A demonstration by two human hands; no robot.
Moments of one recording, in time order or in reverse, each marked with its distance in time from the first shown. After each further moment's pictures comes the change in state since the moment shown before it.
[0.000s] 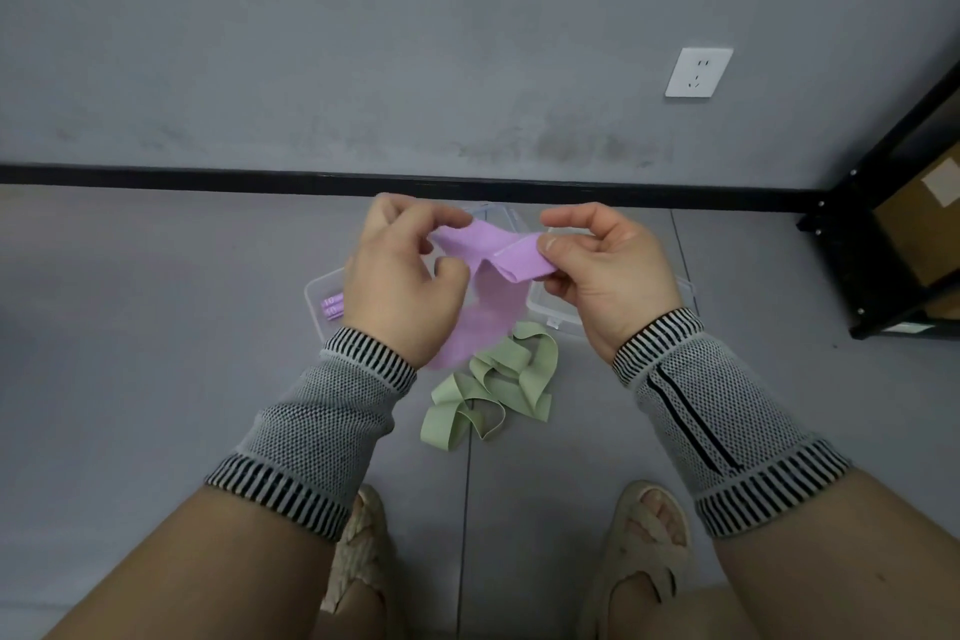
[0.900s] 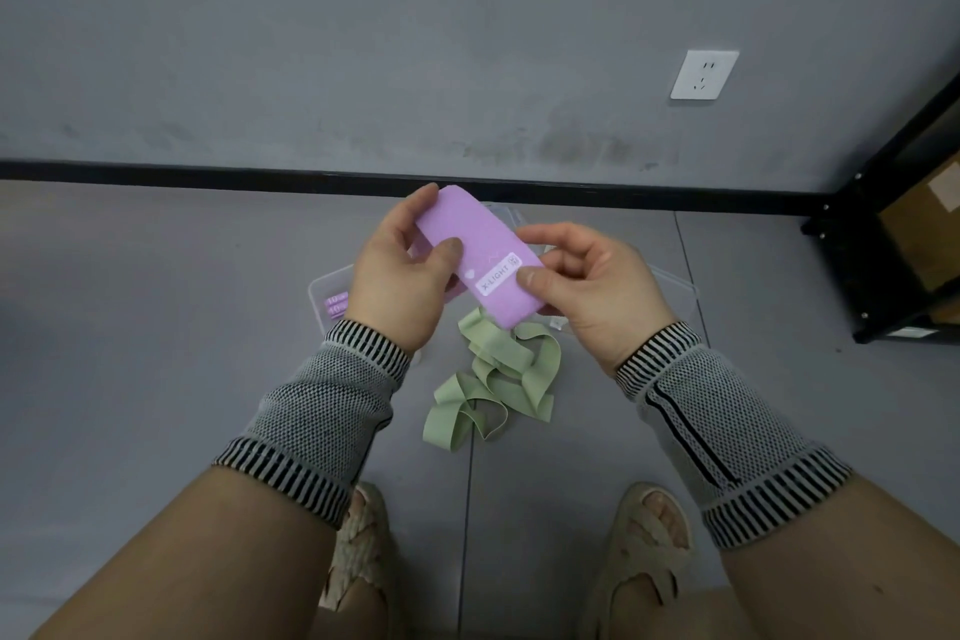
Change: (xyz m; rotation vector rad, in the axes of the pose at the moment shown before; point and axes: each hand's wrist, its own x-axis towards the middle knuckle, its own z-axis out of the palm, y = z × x) left_hand 0.007 -0.011 0.006 -0.597 -0.075 -0.369; right_hand -0.004 0.007 0.001 -0.152 -0.202 -0.045
